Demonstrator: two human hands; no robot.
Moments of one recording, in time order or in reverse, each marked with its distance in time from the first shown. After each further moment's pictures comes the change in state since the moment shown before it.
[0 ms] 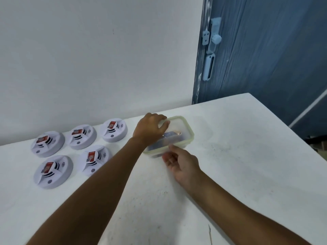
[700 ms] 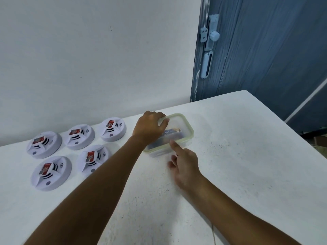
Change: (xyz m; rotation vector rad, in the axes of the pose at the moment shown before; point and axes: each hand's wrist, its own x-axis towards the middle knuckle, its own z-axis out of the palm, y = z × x) left_hand 0.002 -0.003 0.003 -0.003 0.030 0.021; right_hand 0.004 0.015 -0.006 -0.221 0.070 -0.190
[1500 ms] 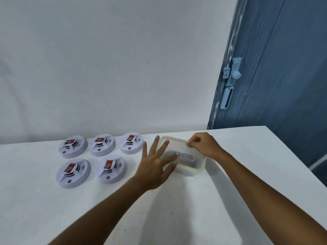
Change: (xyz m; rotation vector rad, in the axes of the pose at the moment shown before) left_hand -0.084 -0.006 -0.011 0.263 0.097 0.210; right_hand 0.103 -0.109 0.019 -1.325 -0.333 -0.630
